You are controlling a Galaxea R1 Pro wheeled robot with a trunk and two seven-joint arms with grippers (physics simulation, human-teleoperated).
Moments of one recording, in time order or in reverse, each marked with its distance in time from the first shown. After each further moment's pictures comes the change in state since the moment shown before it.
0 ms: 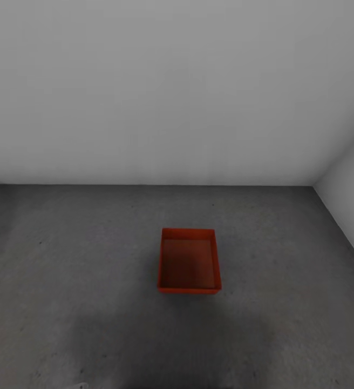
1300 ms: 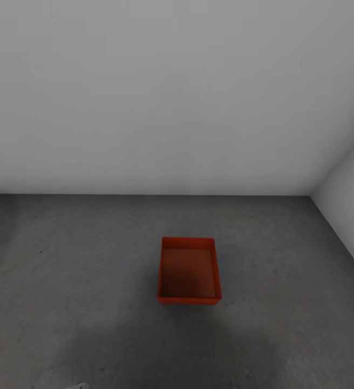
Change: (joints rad) left arm 0.002 0.000 0.001 0.000 -0.002 -0.004 0.000; right arm 0.002 0.003 0.001 0.000 0.036 -0.002 0.010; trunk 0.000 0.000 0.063
